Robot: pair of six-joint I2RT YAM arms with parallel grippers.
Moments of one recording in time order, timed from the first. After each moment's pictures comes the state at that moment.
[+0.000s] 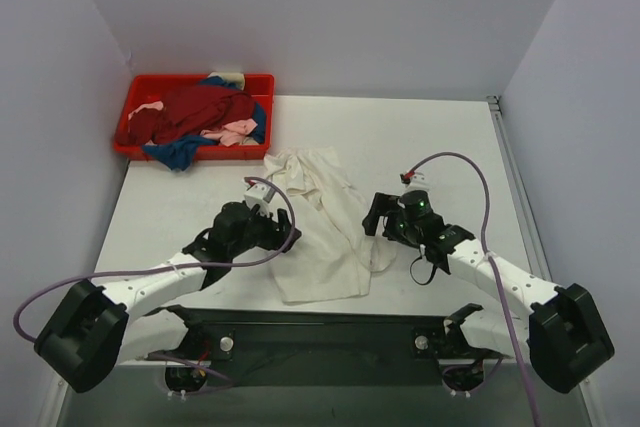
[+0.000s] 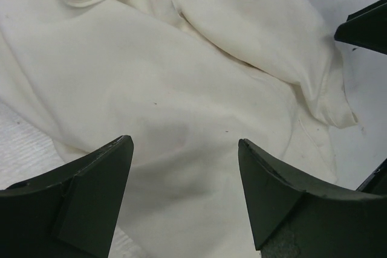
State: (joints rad) left arm -0.62 1.12 0.41 0.26 0.10 -0.41; right arm 0.53 1.09 0.51 -0.09 0.11 0.55
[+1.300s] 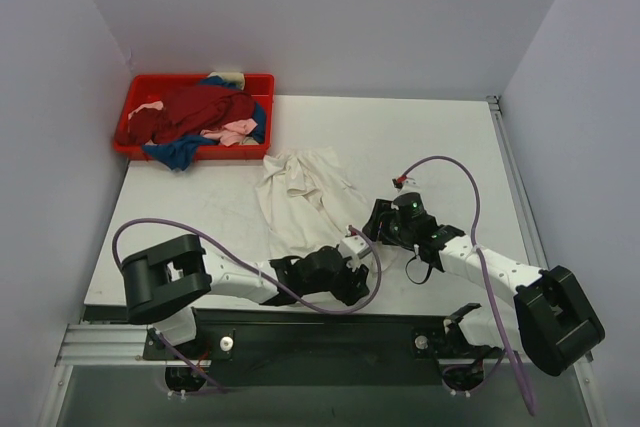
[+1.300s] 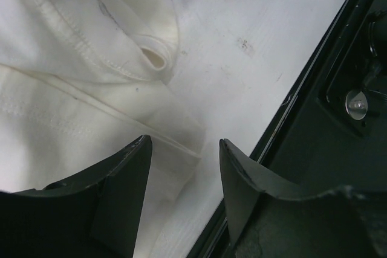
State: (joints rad) left arm -1.25 1.63 0.67 0.43 -0.05 -0.45; right arm 0.54 1.21 0.47 -0.01 0.03 0.57
